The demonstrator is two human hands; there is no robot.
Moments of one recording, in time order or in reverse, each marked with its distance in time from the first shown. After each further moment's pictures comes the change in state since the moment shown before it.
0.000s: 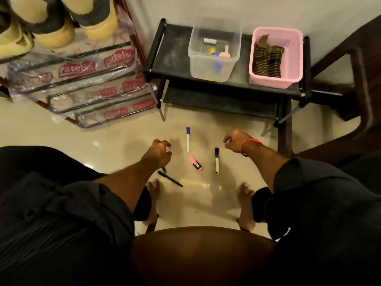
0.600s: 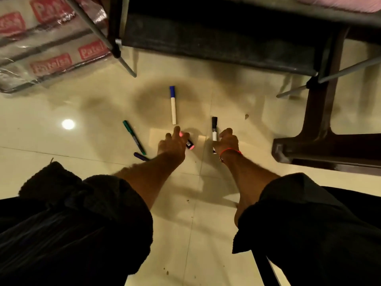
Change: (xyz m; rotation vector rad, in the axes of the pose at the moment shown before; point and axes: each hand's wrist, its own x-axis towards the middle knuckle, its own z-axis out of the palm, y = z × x) left_hand 0.104 0.017 0.171 0.562 -0.222 0.194; right_hand 0.110 0.048 0.180 0.493 0.030 0.501
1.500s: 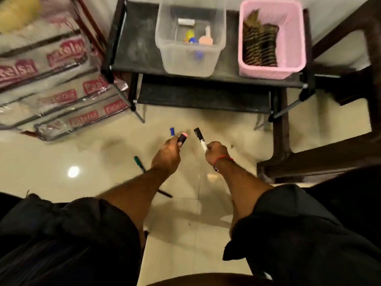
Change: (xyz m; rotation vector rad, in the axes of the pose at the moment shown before) left_hand -0.065 -0.005 -0.115 -0.625 0.390 0.006; right_hand -0.091 -0.070 -0.084 0.029 0.019 -0.209
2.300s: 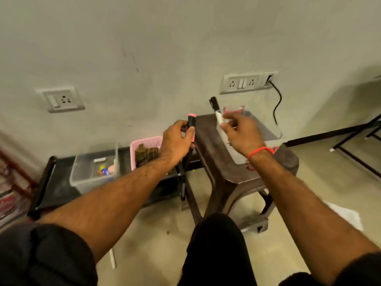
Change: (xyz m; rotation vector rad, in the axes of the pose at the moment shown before) left_hand -0.062 0.467 -0.115 -0.433 0.183 0.643; right_hand -0.236 0.036 -0.444 0.270 0.906 -0.524
